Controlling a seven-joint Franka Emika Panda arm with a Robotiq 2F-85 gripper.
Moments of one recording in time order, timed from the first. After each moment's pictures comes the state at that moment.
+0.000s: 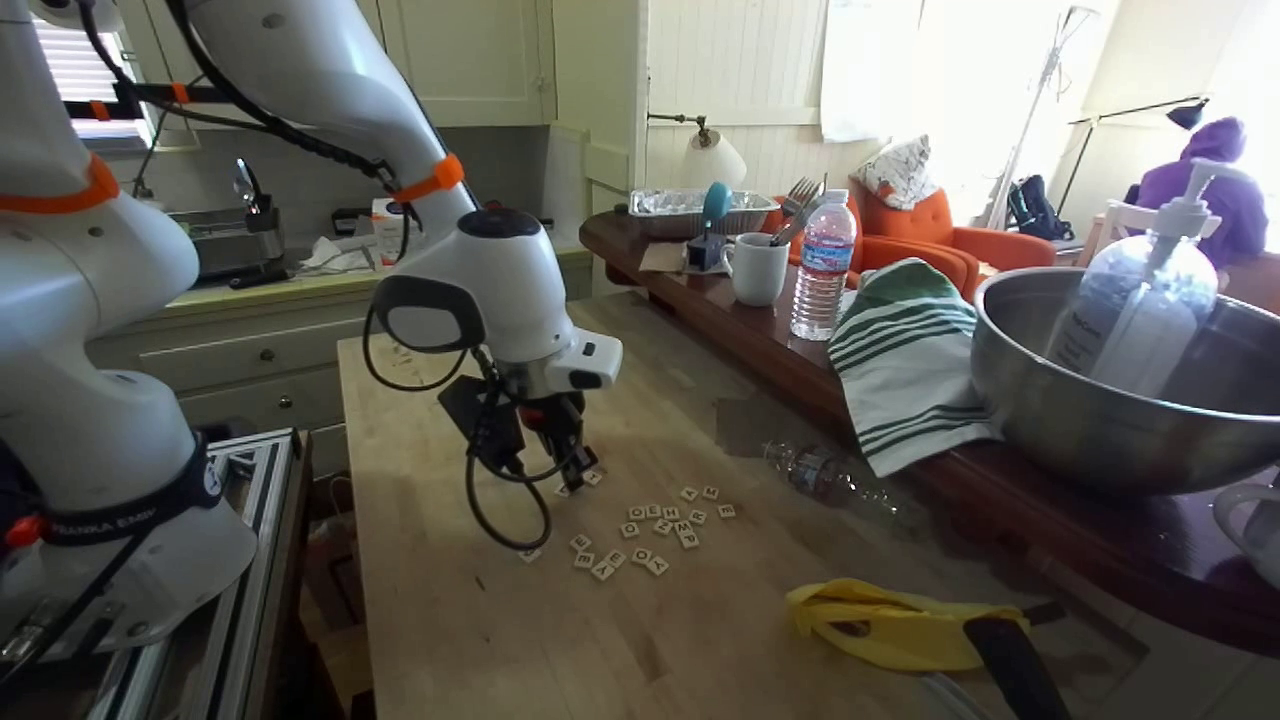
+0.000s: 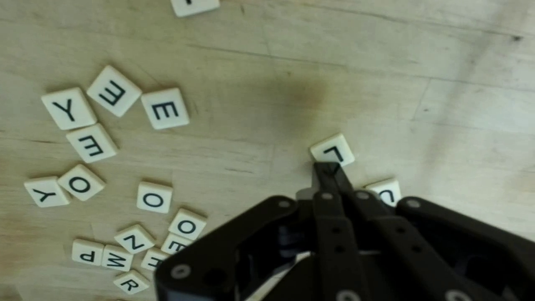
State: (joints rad) arm -0.53 0.08 0.37 -2.74 0.36 3.00 -0.75
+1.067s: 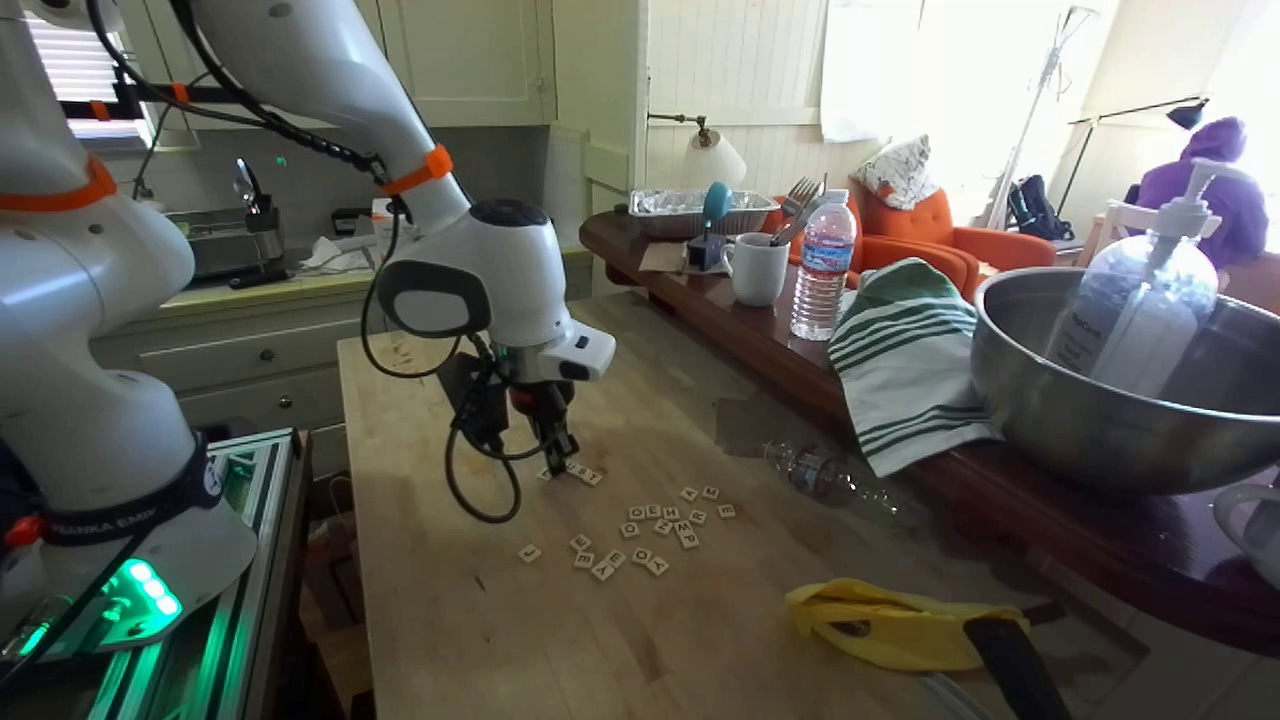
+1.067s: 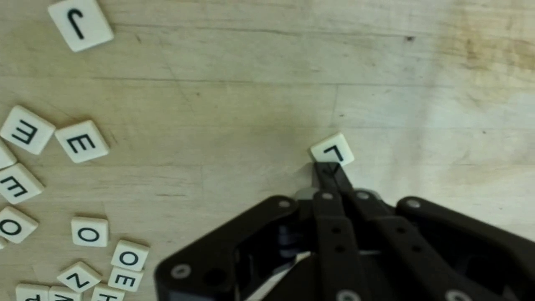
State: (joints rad) arm -0.47 0.05 0.36 -2.74 0.31 2.90 -0.54
